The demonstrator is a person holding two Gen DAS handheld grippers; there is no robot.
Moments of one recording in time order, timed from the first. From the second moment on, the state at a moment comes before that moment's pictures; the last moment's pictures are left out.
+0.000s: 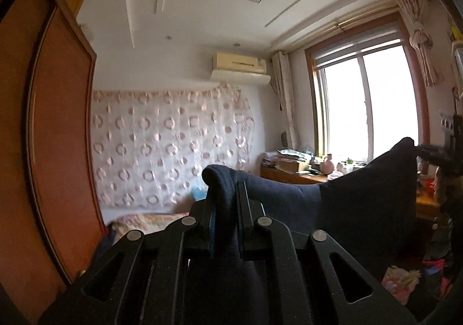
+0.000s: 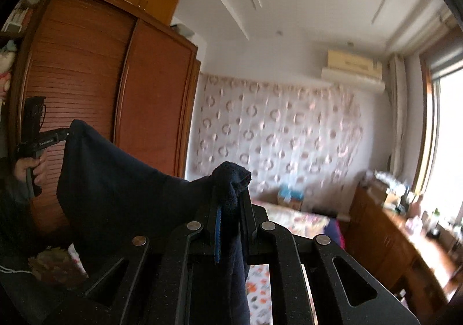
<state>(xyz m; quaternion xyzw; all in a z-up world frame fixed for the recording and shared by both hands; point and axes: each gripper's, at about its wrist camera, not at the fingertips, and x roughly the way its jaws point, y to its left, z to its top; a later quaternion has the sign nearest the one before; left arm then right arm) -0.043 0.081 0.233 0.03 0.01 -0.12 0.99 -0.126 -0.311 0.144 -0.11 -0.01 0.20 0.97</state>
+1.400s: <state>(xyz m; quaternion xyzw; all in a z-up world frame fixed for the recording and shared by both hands) 0.305 0.055 -0.002 0.05 0.29 -0.04 0.96 0.254 -0.231 0.050 -0.10 0.29 0.10 0.95</state>
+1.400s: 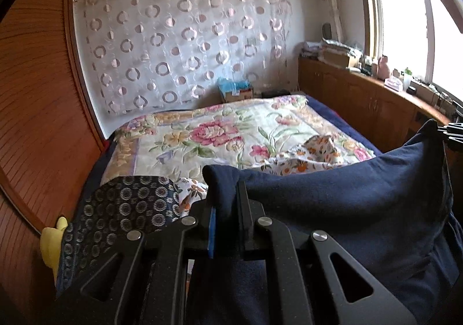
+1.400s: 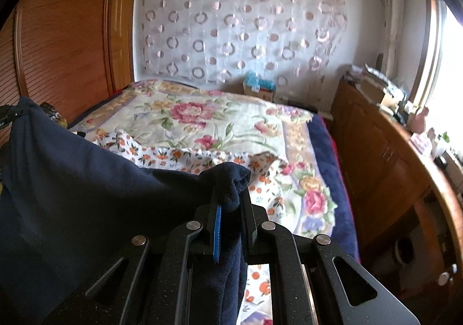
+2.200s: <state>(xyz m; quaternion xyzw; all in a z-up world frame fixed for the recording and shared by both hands) 0.203 0.048 -0.043 0.02 0.34 -0.09 0.94 0.141 -0.248 0.021 -0.05 0.37 0.11 0.92</state>
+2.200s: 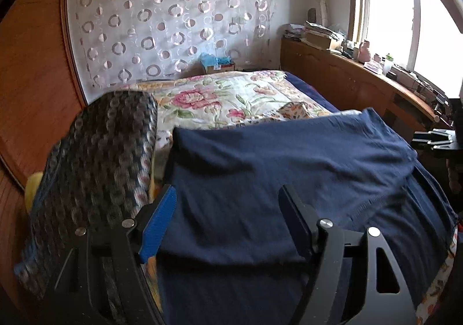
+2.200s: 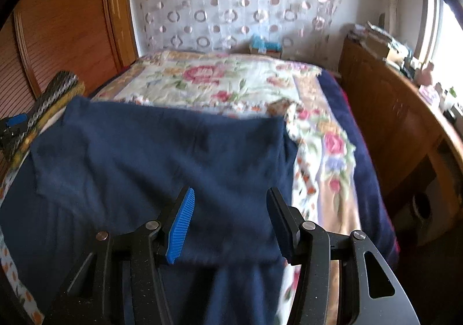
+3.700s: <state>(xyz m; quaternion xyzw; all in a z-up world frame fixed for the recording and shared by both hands) 0.205 0.037 -0.102 -0.02 0.43 -0.05 0.90 0.128 -0.256 -0.001 -0.02 0.39 0.06 0.92</state>
